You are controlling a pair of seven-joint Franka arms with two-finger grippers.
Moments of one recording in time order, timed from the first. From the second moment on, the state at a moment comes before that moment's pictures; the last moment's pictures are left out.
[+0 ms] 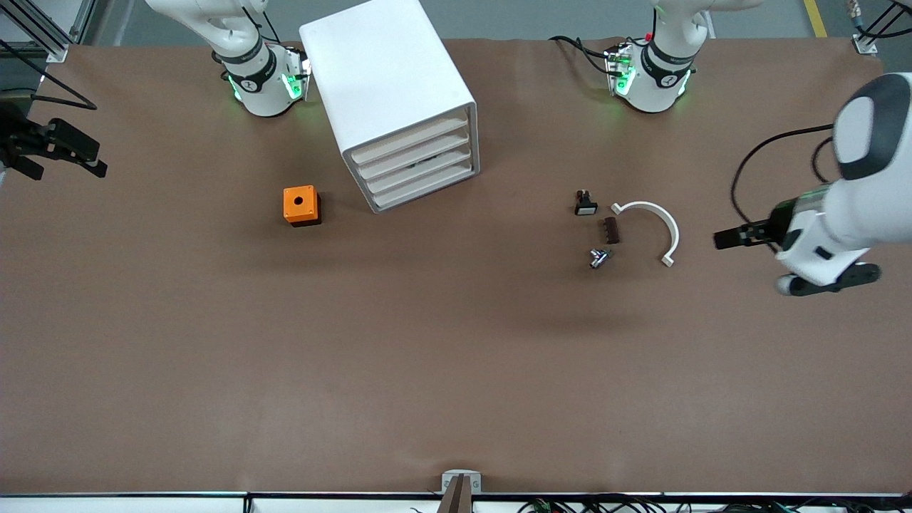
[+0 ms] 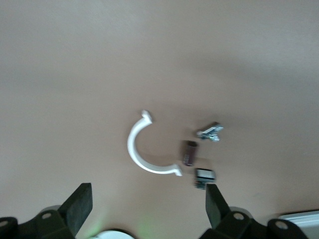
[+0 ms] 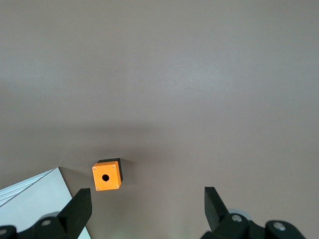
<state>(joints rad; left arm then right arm) -0.09 0.27 -0.06 -1.52 -0.05 1.54 -0.37 -0.01 -0.10 -0.04 -1.65 0.02 1.55 -0.07</state>
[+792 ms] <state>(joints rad) -0.40 0.58 -0.07 -1.42 -0.58 1.52 -1.49 -0.01 -0.10 -0.04 -1.65 0.02 1.55 -0.07</state>
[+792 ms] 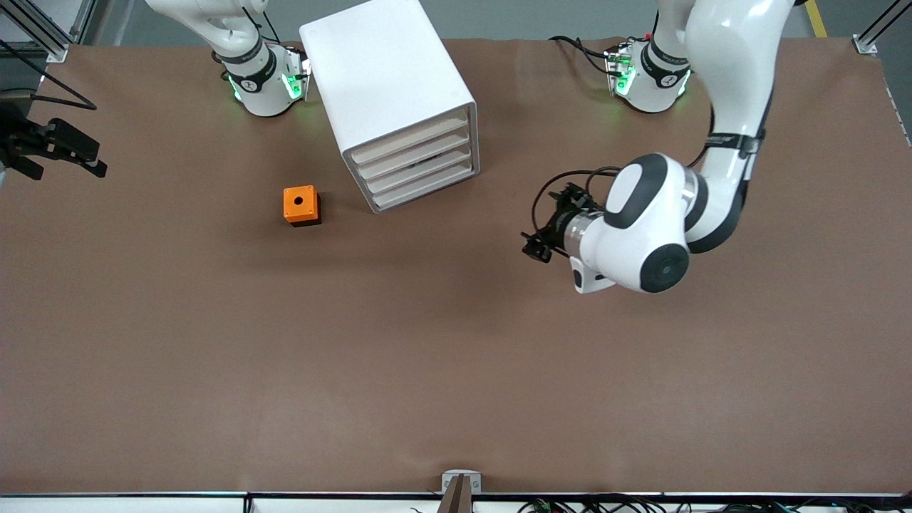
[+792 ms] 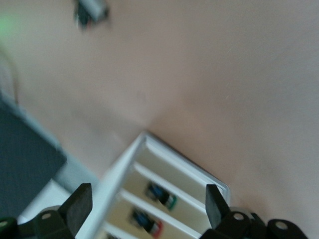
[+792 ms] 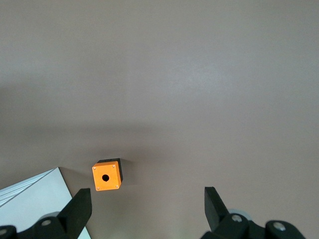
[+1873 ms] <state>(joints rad) -0.43 0.77 -0.14 -1.37 -0.96 1.35 -2.22 -0.01 -0.10 -0.04 -1.65 0.02 1.55 -0.07</state>
